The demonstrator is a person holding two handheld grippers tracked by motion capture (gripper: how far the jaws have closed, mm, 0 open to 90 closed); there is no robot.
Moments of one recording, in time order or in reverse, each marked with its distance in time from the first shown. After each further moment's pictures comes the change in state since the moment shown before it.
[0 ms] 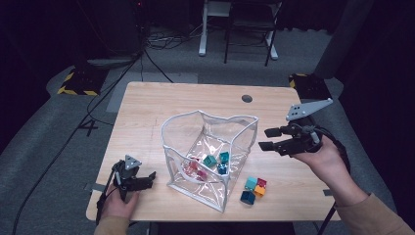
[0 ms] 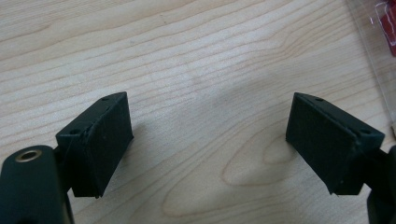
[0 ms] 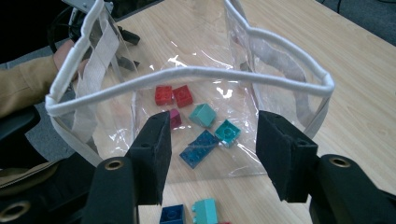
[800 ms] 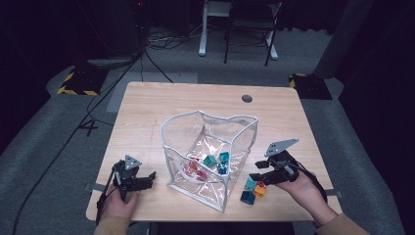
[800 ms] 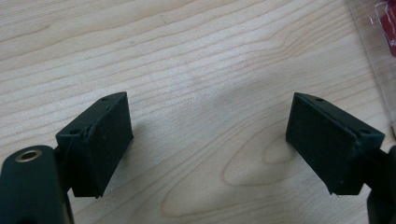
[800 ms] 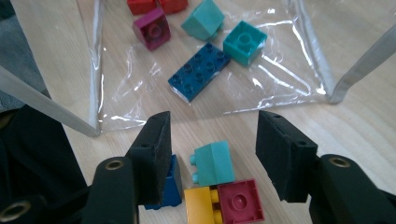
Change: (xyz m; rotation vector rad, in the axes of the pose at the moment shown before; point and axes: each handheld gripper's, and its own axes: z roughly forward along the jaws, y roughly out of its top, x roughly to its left) left arm 0.000 0.000 0.000 0.000 0.000 0.000; right arm 0.001 -0.095 0.089 0.166 -0.005 0.034
